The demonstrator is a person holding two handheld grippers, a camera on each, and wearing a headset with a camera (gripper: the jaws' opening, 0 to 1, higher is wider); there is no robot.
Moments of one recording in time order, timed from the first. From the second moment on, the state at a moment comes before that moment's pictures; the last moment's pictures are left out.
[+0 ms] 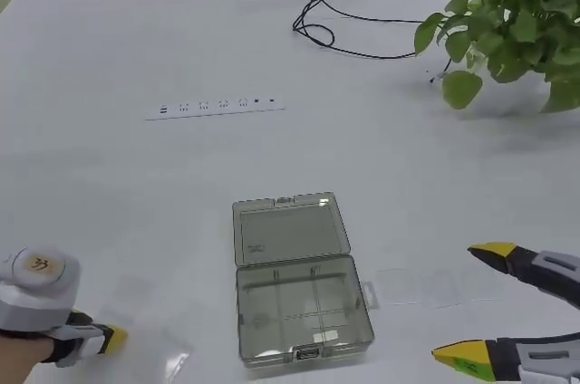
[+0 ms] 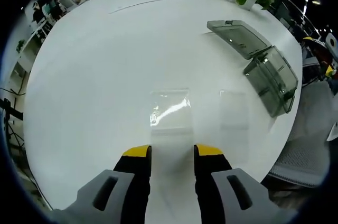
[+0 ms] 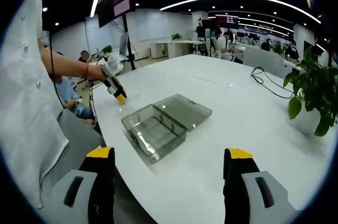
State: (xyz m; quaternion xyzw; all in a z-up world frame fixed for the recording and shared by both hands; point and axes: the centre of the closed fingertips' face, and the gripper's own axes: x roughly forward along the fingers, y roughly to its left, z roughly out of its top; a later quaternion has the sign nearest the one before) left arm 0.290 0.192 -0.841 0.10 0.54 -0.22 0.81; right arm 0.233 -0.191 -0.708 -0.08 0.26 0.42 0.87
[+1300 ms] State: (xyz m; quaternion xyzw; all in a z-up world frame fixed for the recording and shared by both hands) left arm 0.297 0.112 -0.745 -0.09 0.38 -0.27 0.88; right arm 0.252 -0.122 -0.652 -0.02 0.22 0.44 0.87
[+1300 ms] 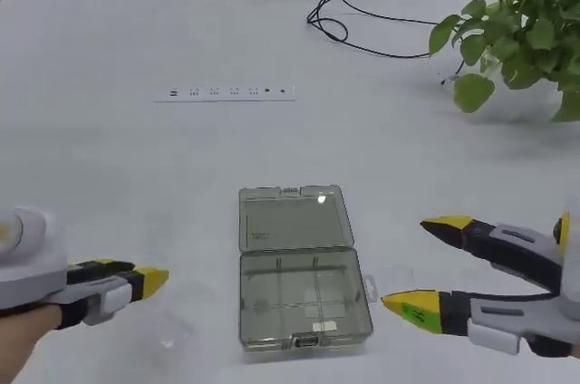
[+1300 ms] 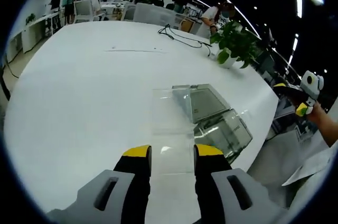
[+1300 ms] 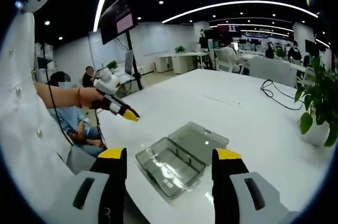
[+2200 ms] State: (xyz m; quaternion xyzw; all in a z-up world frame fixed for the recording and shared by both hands) left arm 0.279 -0.016 -0.662 -0.15 0.28 -0.39 0.86; right arm 0.279 -0.049 -0.629 0.11 0.22 0.39 0.89
